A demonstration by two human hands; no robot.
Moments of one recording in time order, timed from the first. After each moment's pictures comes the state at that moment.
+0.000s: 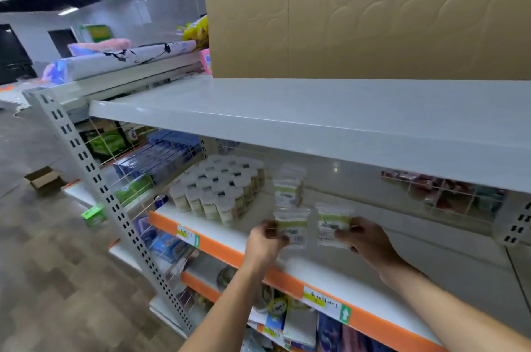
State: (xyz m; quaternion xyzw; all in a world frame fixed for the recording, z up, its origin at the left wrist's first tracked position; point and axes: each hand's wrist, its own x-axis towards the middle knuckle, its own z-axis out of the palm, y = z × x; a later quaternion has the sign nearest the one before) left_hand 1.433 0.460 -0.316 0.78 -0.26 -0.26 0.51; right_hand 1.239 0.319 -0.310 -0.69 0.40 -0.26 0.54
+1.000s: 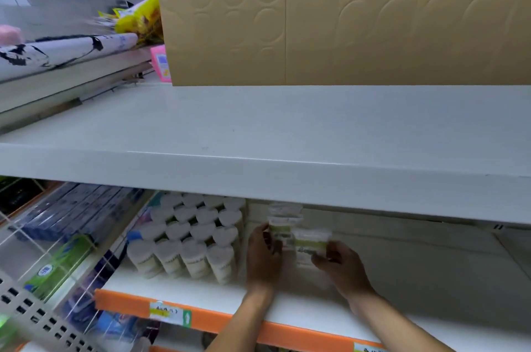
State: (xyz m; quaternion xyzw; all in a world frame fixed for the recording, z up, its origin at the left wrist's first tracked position) left_hand 1.541 0.391 -0.357 0.72 -0.44 -0.13 0.52; right_hand 1.373 0.353 -0.346 -0.59 0.50 -0.38 0.51
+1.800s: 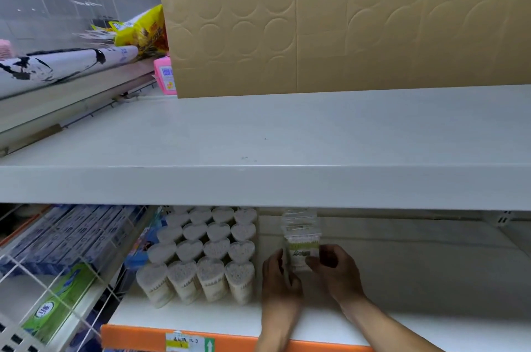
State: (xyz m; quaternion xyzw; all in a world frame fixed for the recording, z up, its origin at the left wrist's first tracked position) left_hand 1.553 0.423 -0.371 0.72 -0.46 -0.20 0.49; right_hand 1.435 0.356 -0.369 -0.52 0.54 -0.43 0.49
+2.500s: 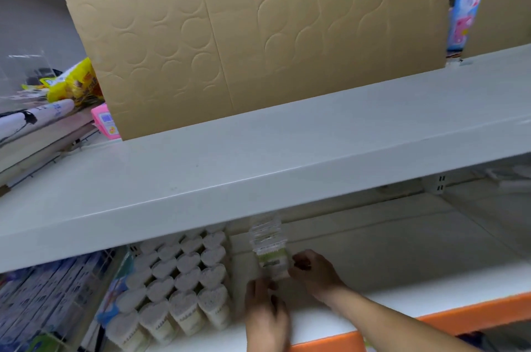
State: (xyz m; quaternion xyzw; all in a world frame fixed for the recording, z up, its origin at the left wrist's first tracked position) left_hand 1.537 0.446 -0.359 0.68 -0.56 -0.04 0.48; right_hand 1.413 0.360 -0.353 -0.61 0.57 -0.31 0.45
